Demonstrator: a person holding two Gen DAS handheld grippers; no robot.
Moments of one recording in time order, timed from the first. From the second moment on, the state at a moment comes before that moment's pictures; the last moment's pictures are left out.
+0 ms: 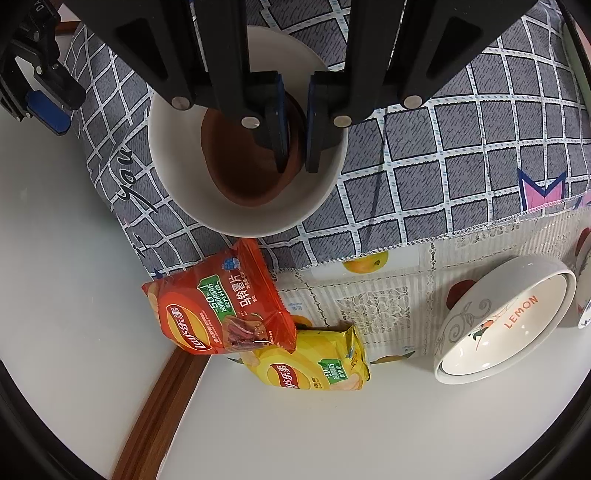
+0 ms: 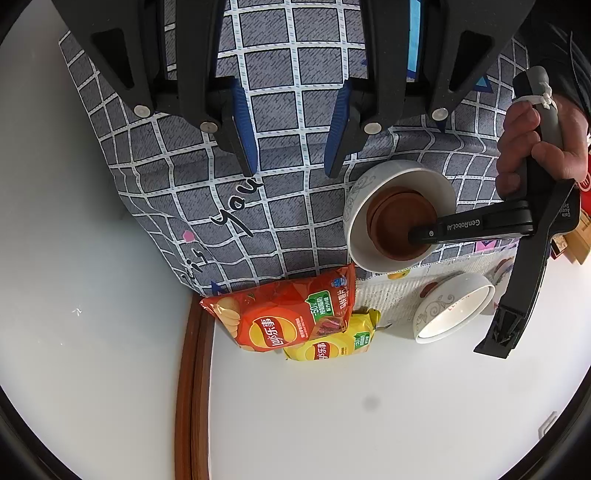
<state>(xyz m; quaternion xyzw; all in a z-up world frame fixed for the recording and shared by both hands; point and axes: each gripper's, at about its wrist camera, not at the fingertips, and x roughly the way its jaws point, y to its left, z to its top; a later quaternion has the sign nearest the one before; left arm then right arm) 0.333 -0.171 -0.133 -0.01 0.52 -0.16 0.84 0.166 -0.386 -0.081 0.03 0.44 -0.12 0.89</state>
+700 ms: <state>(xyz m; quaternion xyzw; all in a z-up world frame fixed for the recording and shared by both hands) 0.319 -0.161 -0.096 0.00 0.50 -0.15 0.85 0.195 -0.373 -0.076 0.04 0.44 -0.10 0.89</state>
